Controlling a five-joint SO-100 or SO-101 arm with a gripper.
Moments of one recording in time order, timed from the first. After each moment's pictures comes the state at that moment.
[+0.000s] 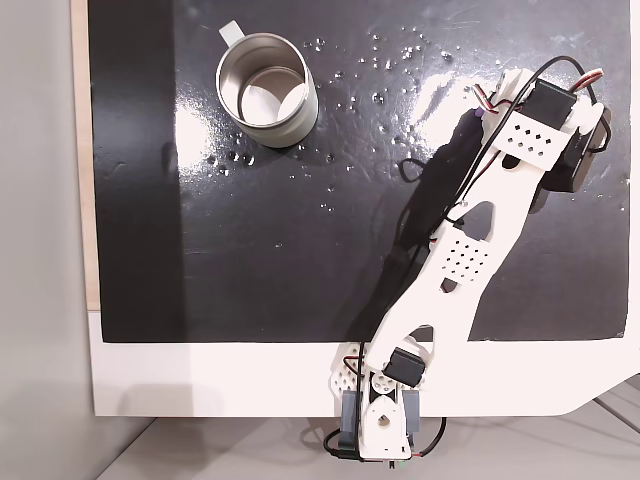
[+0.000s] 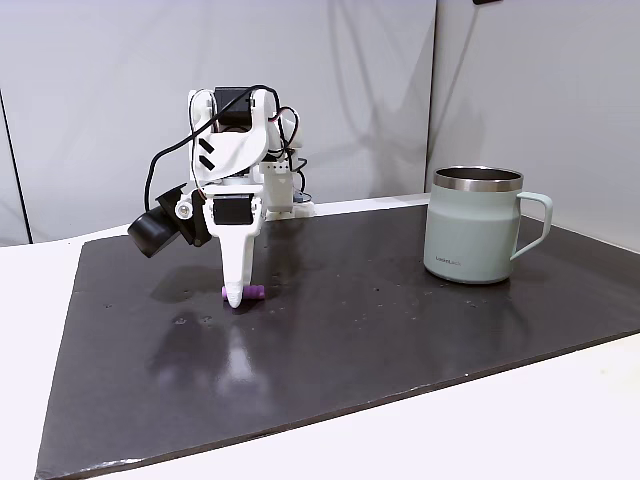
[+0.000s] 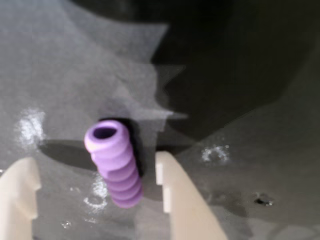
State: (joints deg) arm 25.7 16.2 -11.1 103.1 -3.5
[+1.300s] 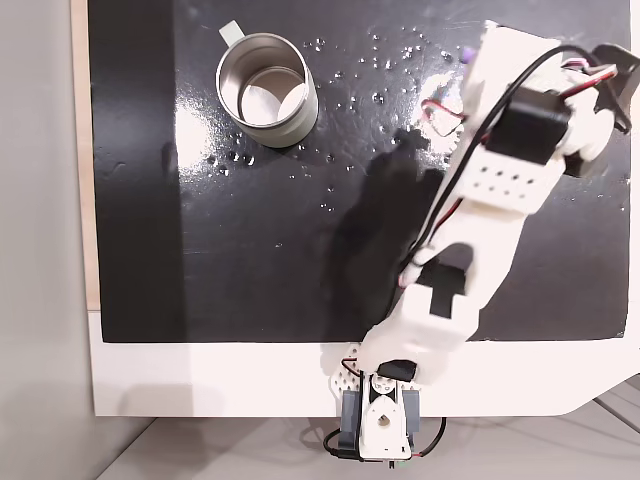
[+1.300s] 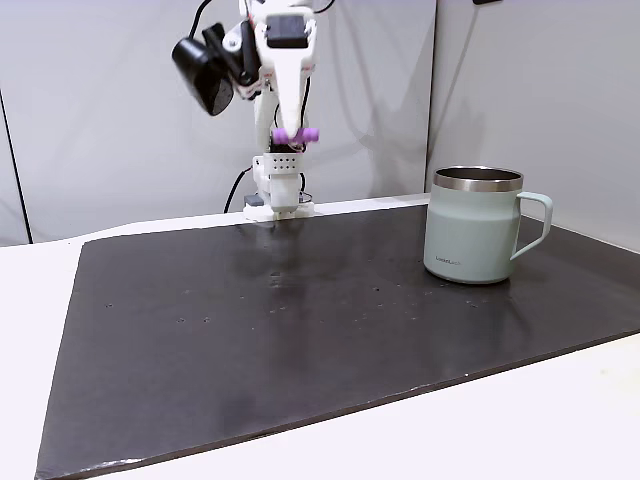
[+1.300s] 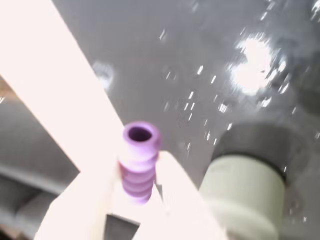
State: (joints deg) arm 13.3 62.7 11.9 103.1 2.3
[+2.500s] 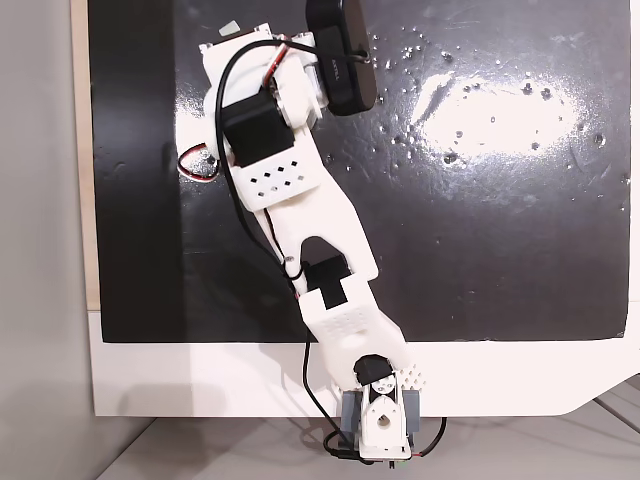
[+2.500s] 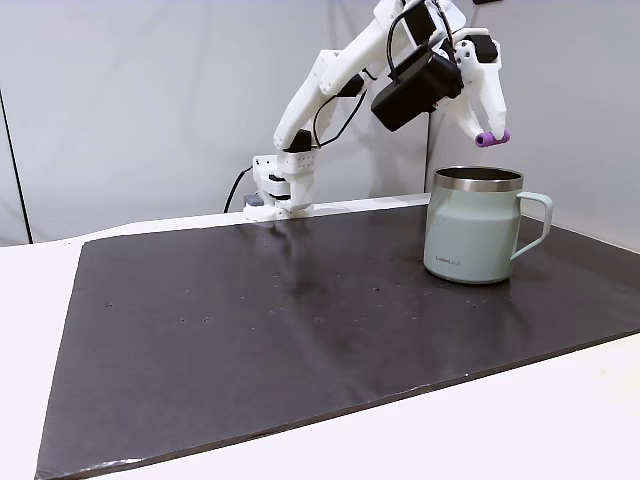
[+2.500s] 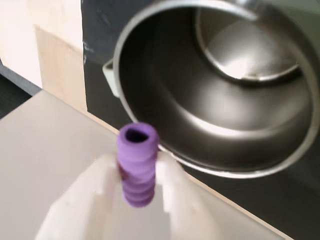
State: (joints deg) arm -21.1 55.4 11.1 94.1 5.4
